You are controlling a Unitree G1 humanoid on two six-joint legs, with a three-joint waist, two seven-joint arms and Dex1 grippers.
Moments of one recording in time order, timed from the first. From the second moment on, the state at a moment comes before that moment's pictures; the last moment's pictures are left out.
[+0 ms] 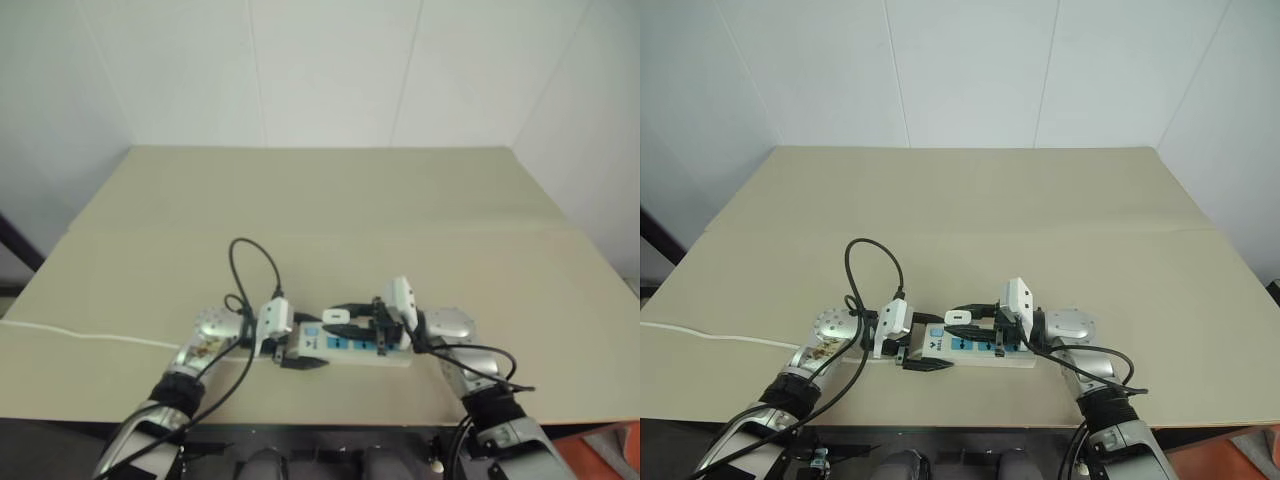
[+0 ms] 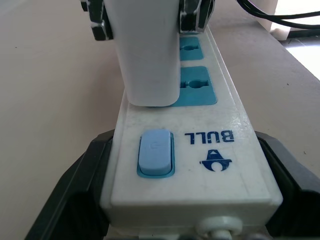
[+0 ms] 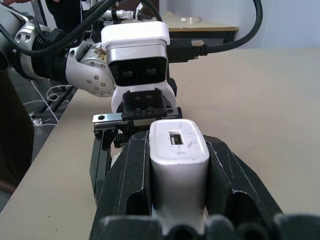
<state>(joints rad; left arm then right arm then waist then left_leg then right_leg) -0.47 0.39 -0.27 0.51 -0.19 -0.26 -1.34 -0.41 -0.34 0.19 0.31 0.36 -0.13 1.26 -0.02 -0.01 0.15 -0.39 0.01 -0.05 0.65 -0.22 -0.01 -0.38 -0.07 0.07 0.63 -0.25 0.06</state>
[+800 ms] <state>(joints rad) -0.45 0.41 -0.28 0.48 -0.19 -0.25 -1.32 -0.43 -0.38 0.23 0.35 0.36 -0.16 1.28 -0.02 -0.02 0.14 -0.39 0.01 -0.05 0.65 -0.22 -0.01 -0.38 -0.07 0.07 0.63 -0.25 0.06</state>
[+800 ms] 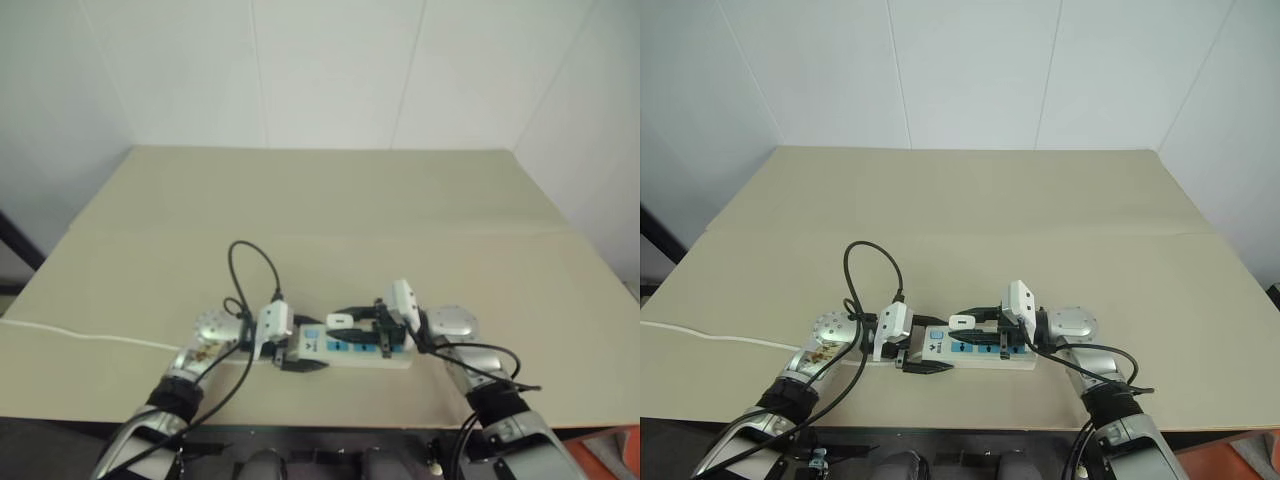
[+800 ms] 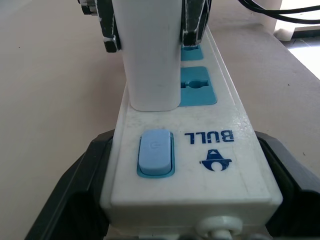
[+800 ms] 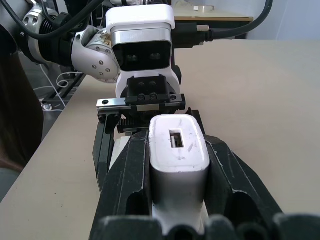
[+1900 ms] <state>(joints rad) -0.37 0.63 -0.17 0.10 -0.39 0.12 -1.43 -0.36 -0.55 0.16 0.17 0.30 -0.05 1.28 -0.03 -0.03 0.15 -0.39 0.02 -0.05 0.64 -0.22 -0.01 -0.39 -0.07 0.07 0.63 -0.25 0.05</state>
